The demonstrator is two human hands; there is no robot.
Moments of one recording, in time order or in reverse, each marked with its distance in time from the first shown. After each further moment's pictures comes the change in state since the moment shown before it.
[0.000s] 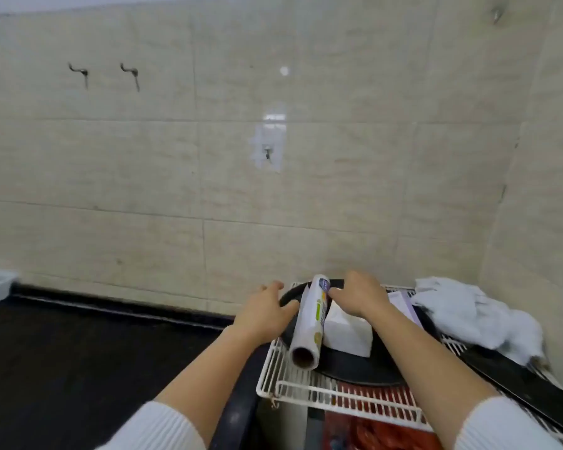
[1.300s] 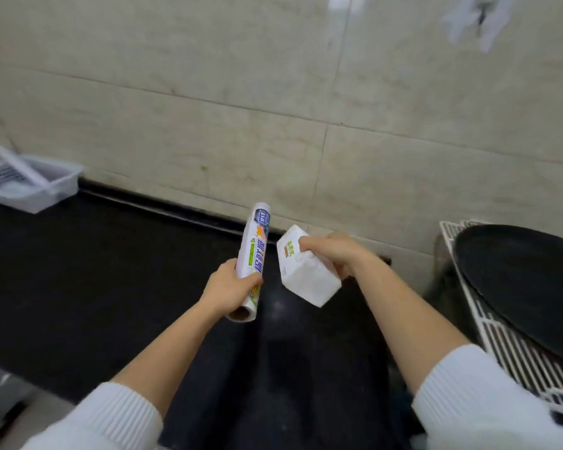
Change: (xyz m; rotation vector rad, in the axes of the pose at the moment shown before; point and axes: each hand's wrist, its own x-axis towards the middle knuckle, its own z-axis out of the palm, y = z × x) left_hand 0.028 -0.370 -0.113 -0.400 -0.003 -0.428; right_hand 0.050 -0.308 0.208 0.680 -0.612 0.344
